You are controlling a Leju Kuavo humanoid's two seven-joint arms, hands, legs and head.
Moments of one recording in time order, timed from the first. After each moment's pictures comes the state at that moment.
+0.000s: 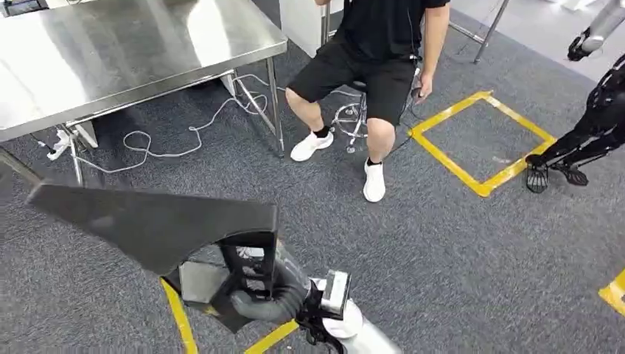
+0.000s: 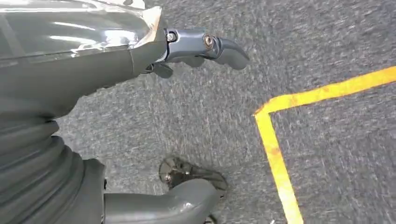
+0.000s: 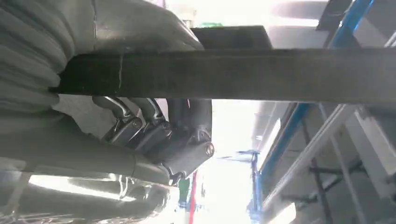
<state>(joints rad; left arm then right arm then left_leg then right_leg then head) -0.10 -0.16 0.92 -0.20 -0.77 0.18 -0.51 -0.17 0.09 0.63 -1.41 -0.06 0.31 -0.70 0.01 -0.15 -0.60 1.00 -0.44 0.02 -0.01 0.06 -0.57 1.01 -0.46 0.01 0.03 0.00</state>
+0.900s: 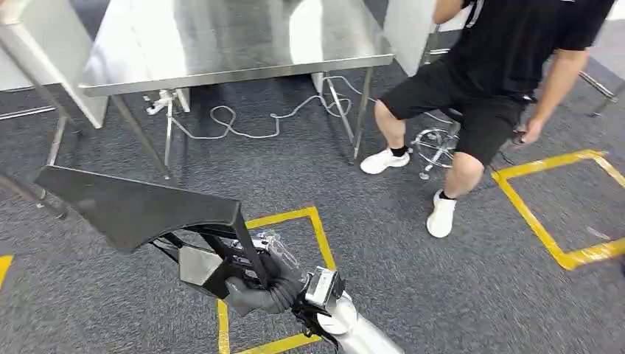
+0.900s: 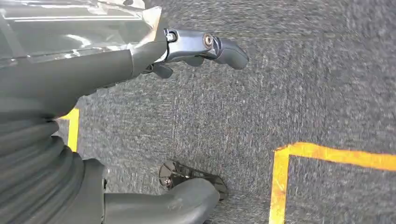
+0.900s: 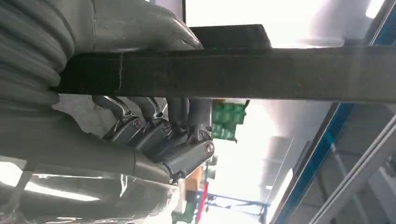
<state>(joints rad) -0.10 -0.15 0.95 -0.20 -0.77 0.18 -0.51 -0.21 0.10 0.62 -1.36 0.01 0.20 -0.70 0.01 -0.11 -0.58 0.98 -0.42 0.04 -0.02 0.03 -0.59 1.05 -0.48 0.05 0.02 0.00</state>
